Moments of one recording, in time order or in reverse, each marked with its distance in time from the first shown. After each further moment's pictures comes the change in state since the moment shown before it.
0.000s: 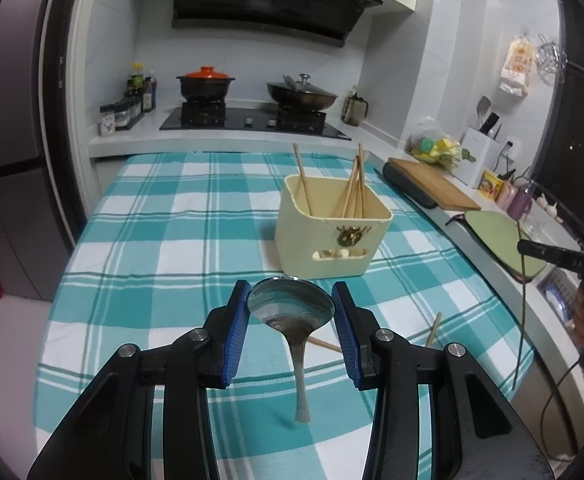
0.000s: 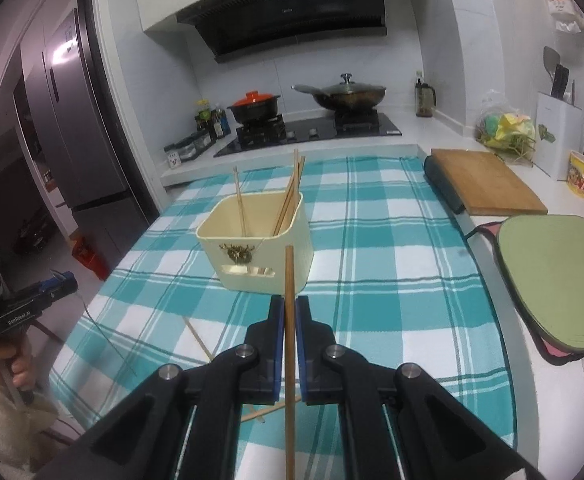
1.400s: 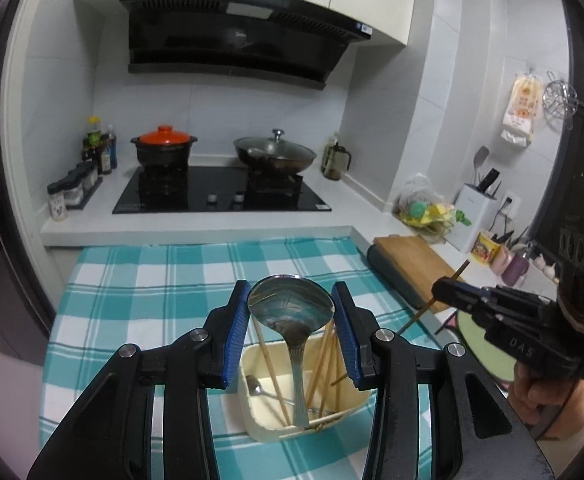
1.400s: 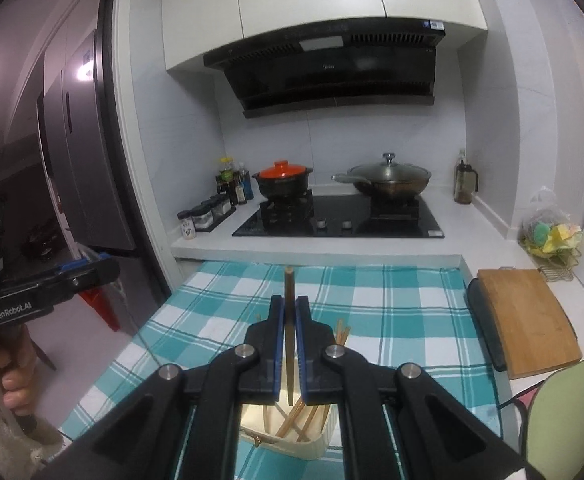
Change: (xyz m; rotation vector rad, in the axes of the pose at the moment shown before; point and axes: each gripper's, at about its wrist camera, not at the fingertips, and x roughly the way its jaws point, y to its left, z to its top) left arm 0.106 -0.041 0.214 0.024 -0.076 -0.059; right arm 0.080 0.053 0.190 -0.105 -0.180 0.058
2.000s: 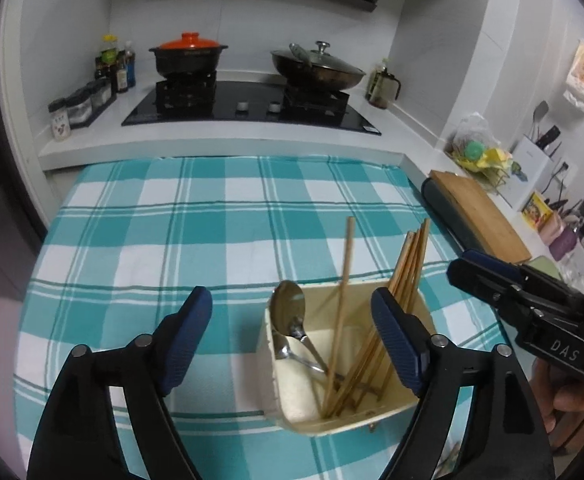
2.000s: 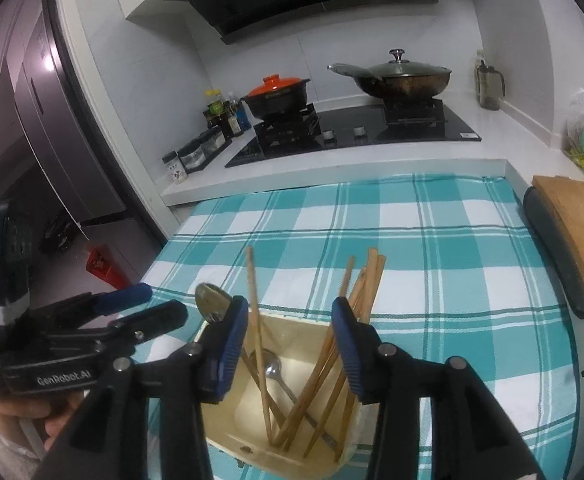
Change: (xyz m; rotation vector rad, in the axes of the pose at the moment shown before) left arm 0.095 0.026 -0.063 -0.059 0.221 0.116; right arm 0.128 -0.032 -0.058 0.116 0.203 0.084
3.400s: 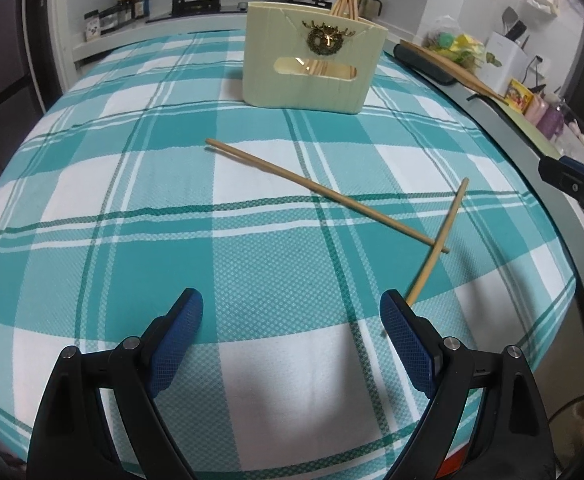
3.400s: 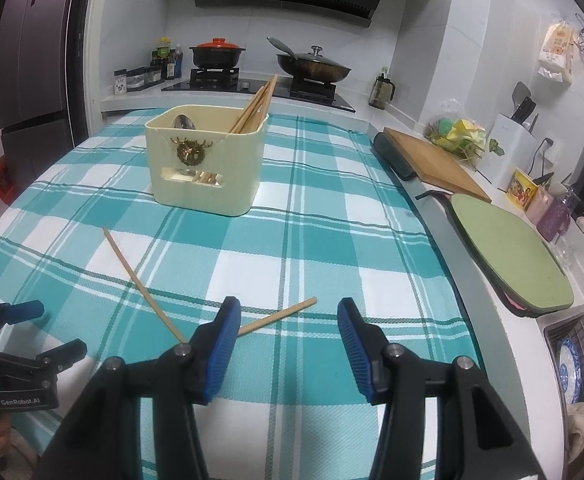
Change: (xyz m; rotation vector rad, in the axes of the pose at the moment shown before) left arm -0.070 -0.039 -0.316 0.017 0.162 0.033; right arm -0.164 0.051 -0.260 -0.149 0.042 -0.513
